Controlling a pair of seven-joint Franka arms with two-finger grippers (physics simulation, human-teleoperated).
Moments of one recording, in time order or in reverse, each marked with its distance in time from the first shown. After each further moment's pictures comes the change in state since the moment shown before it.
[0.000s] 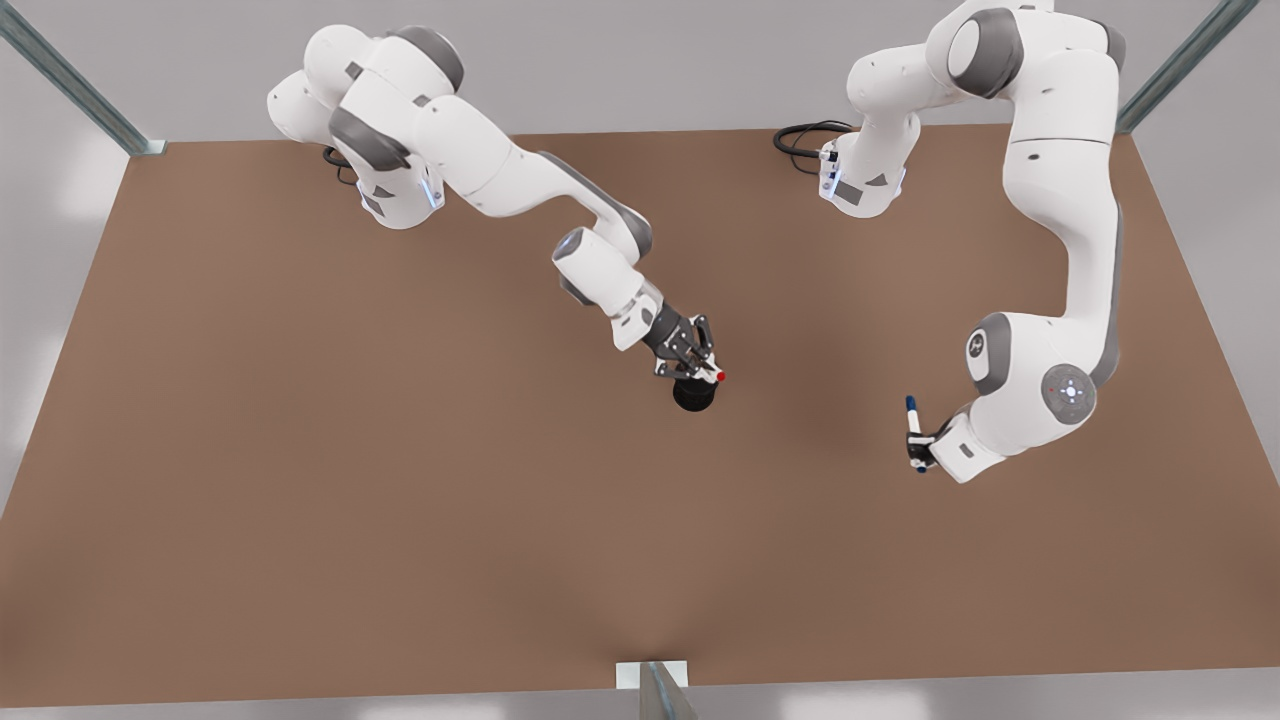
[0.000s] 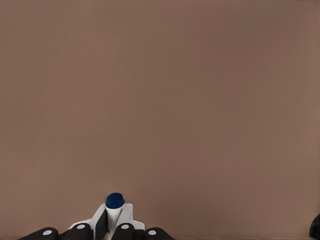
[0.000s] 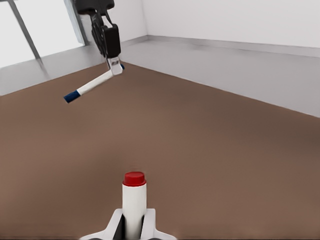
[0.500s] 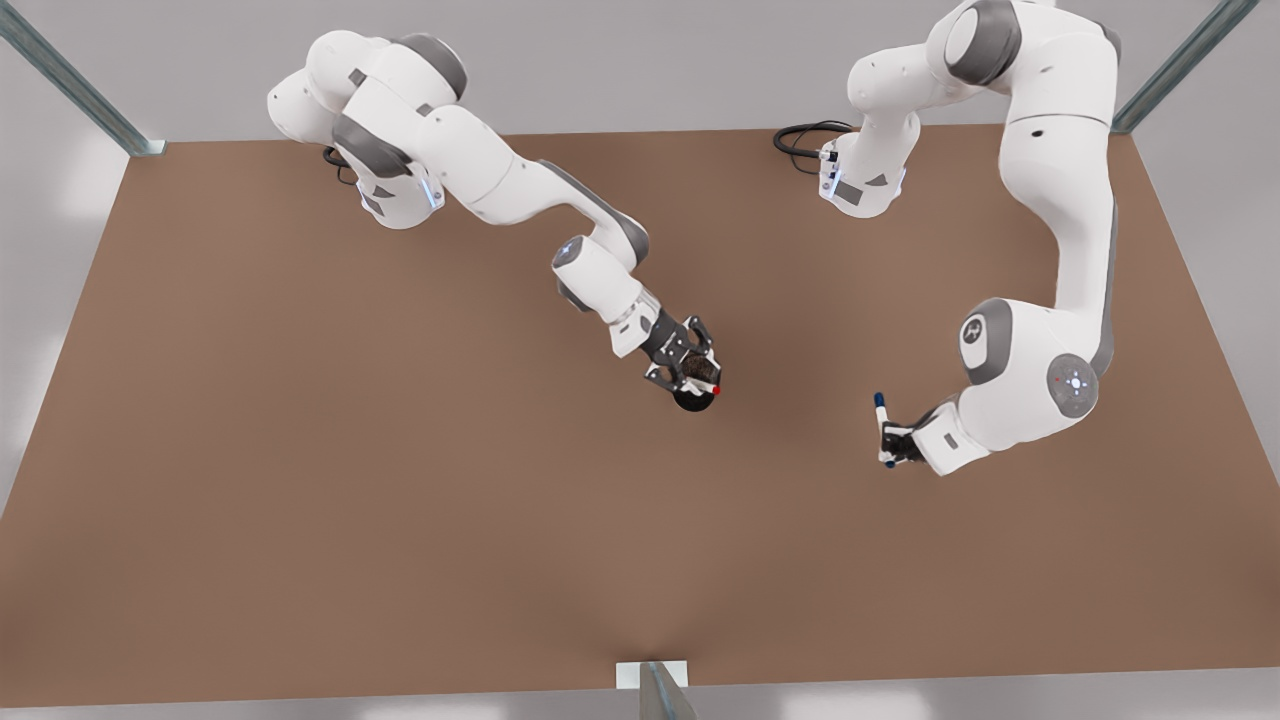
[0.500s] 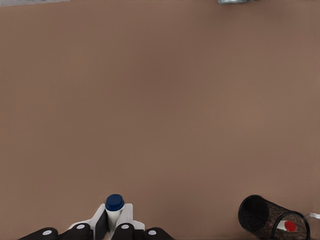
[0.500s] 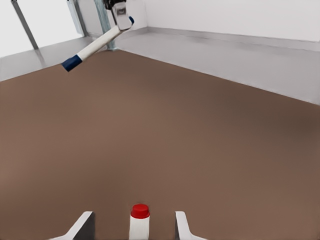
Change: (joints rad) left arm 0.021 -0.012 -0.103 0.108 -0.127 -0.109 0.077; right arm -0.020 0.003 -0.003 -0.002 -0.015 -0.003 -0.008
